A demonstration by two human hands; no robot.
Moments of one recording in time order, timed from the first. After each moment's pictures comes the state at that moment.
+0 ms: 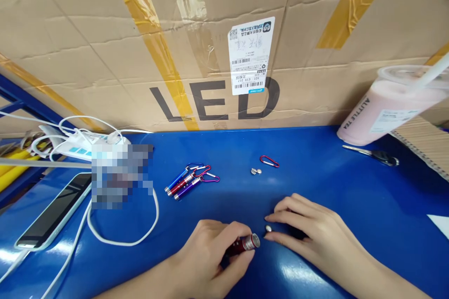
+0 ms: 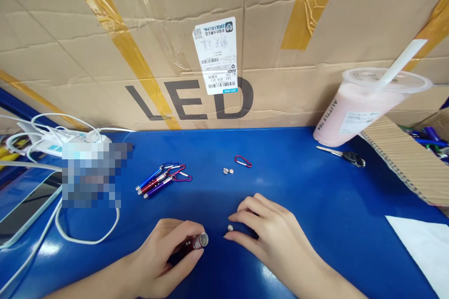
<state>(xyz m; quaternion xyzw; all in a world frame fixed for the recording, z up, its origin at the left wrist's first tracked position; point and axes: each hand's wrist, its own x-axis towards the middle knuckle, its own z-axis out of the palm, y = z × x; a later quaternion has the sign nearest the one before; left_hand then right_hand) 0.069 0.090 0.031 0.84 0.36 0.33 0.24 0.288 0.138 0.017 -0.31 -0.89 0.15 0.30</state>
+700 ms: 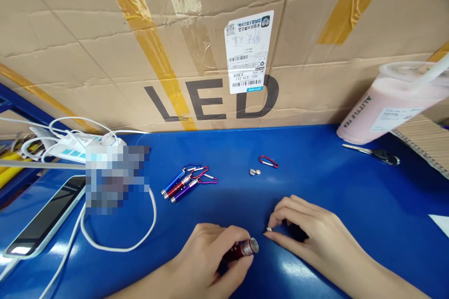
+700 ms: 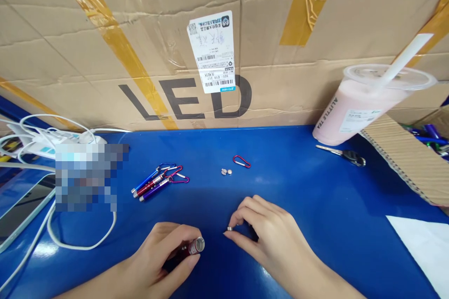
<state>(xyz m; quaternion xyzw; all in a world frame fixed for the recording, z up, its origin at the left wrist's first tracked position) 0.069 0.090 0.031 0.83 0.36 0.34 0.25 0.286 0.140 0.020 -0.35 -0.88 0.19 0.27</state>
